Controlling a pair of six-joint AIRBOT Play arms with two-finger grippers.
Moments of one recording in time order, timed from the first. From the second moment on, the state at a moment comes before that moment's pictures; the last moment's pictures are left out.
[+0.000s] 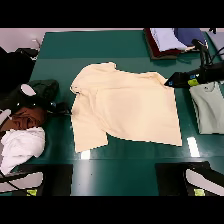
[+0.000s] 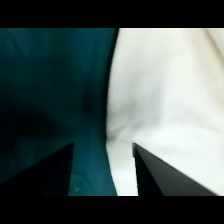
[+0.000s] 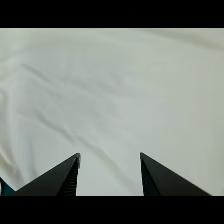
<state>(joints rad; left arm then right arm) 0.06 -1.33 0.89 1.05 -1.06 -1.36 -0.09 -1.15 1.24 -1.04 1.28 1.33</state>
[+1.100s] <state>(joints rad) -0.03 -1.12 0.91 0.94 -1.09 -1.28 -0.67 -0.96 0.53 -1.27 1.40 1.28</state>
